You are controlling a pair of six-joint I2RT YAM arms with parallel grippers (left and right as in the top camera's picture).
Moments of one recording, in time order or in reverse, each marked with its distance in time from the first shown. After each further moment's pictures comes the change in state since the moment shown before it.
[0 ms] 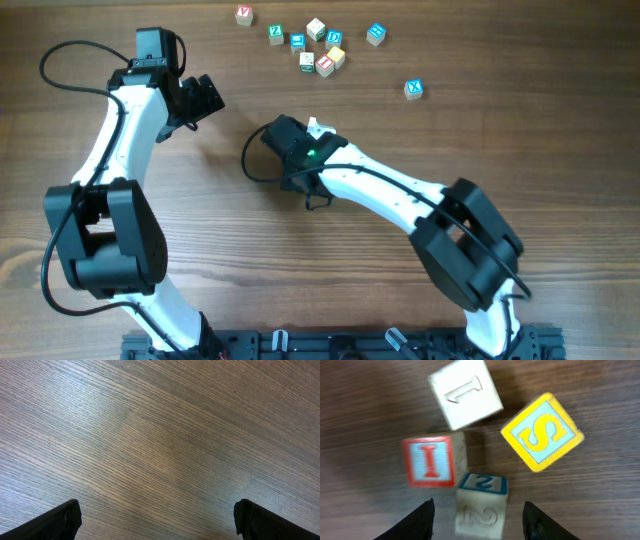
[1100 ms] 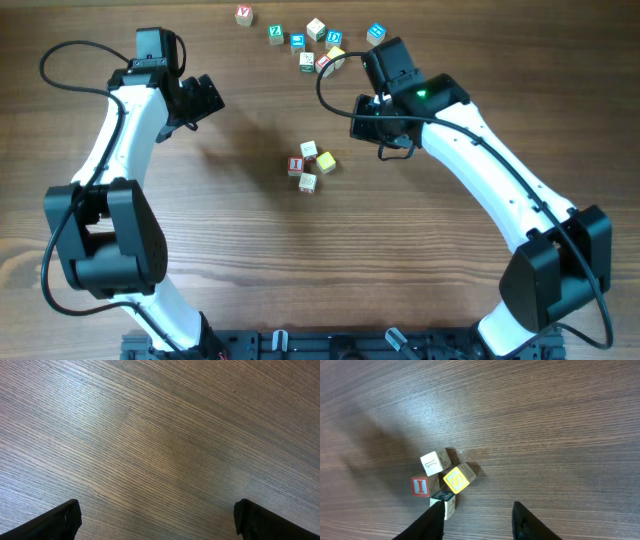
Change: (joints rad) left arm 0.000 0.000 0.000 0.000 0.000 0.000; right arm -0.349 -0.251 0.031 -0.164 -0.185 -0.296
